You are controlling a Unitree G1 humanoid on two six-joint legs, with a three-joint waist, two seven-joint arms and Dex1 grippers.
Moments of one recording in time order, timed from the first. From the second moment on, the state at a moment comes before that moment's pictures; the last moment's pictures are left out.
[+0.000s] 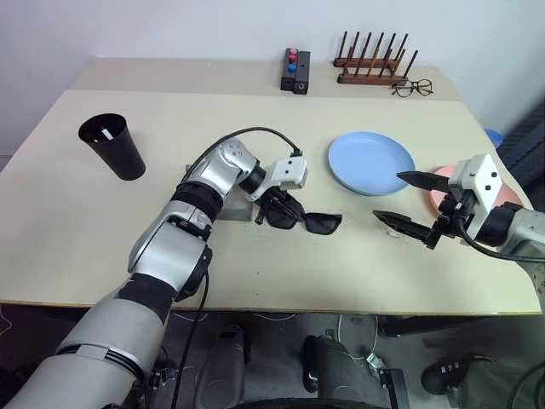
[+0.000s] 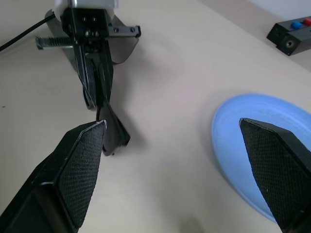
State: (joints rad) left arm -1.28 0.18 -0.30 1.13 0.12 -0.06 -1.54; right arm -0.16 -0.88 -0.31 -0.36 0.55 0.52 0.89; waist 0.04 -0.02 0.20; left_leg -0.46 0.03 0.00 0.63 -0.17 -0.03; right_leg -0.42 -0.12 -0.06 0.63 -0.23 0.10
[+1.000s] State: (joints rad) left arm -1.31 0.69 -0.57 1.14 -0.08 -0.20 -1.61; right arm -0.27 -0.84 -0.22 -0.28 0.55 0.48 0.92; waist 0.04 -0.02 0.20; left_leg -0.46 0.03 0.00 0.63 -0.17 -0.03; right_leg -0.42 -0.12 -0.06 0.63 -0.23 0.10
